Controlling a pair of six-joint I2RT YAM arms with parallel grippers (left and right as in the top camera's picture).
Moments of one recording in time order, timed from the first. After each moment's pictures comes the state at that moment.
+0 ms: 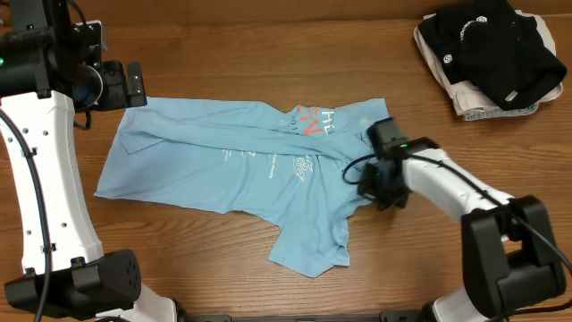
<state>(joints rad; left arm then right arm) 0.20 1.76 2.09 -1.46 0.05 0.00 0.25 1.73 0.97 -0.76 -0.06 0.69</state>
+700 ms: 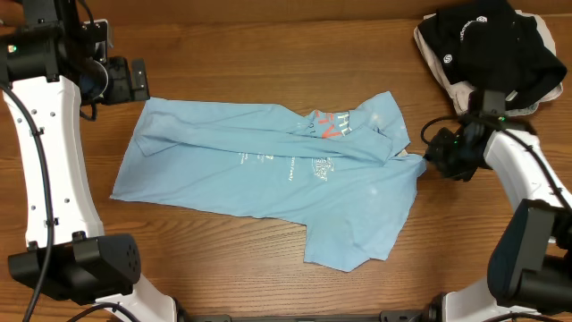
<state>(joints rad) 0.20 1.84 2.09 -1.40 0.05 0.02 -0.19 1.73 1.18 -0.85 -0.18 0.44</state>
